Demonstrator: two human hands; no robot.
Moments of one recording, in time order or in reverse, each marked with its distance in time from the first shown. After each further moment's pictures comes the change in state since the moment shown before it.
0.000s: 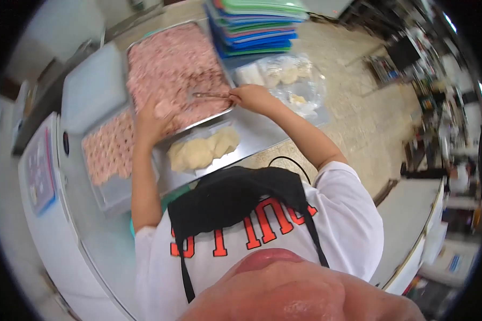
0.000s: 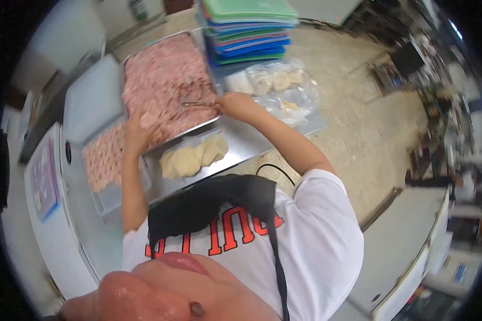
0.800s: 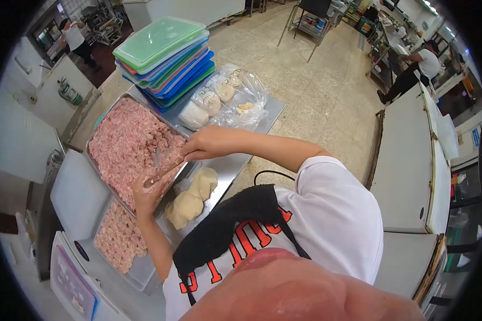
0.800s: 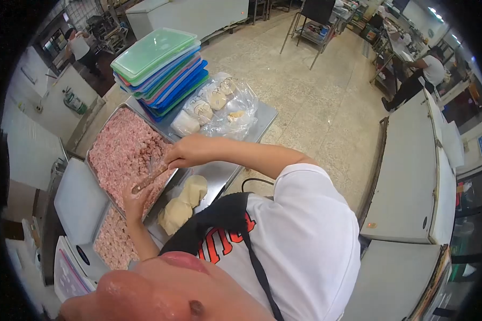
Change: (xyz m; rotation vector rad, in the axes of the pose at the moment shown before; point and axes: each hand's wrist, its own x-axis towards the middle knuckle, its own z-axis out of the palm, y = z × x) left_hand 0.004 0.024 0.015 -0.290 -0.339 0.058; right_hand -0.072 -0.037 -0.058 0.379 0.247 -0.249
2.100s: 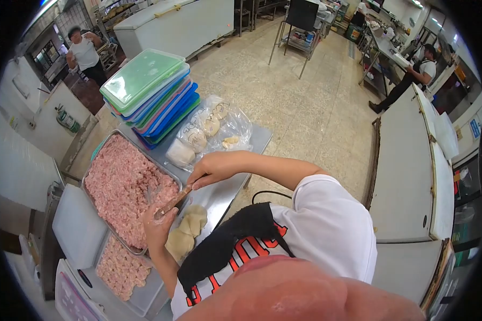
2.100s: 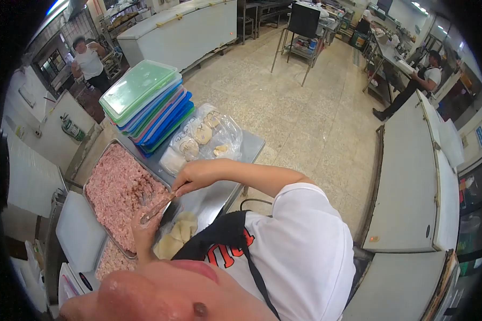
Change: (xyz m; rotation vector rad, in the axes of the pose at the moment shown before) left_hand 0.009 0.075 0.060 -0.116 -0.007 -0.025; right_hand -0.044 0.056 -0.041 0.321 -0.124 -0.065
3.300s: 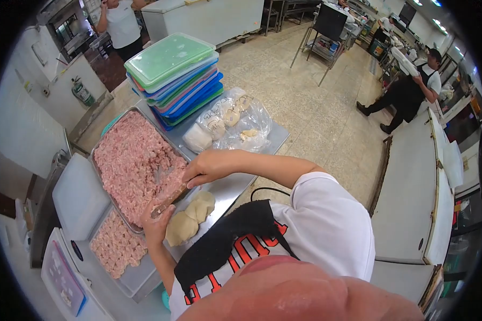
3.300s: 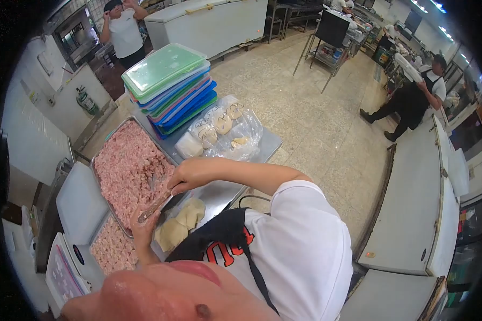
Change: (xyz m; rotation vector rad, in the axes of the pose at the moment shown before) left_hand -0.040 -0.030 -0.029 -0.120 0.137 -0.065; right_hand 0.054 -0.016 0.028 -0.159 -0.126 -0.055
